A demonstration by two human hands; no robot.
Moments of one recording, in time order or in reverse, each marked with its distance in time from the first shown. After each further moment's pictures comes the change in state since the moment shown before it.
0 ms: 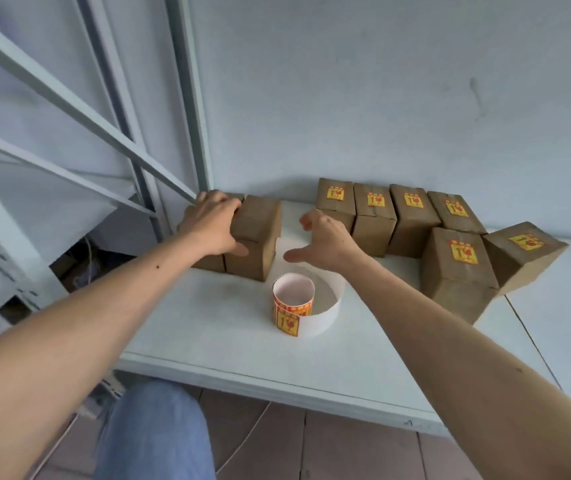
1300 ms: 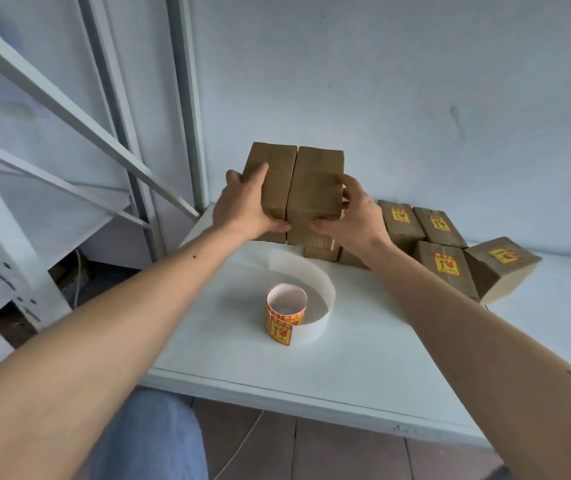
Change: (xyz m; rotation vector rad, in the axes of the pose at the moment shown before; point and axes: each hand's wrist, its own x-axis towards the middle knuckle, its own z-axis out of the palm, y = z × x) left_hand 0.004 0.059 -0.033 -0.482 0.213 -0.034; right_hand -0.012 0.008 -0.058 0.225 0.380 -0.023
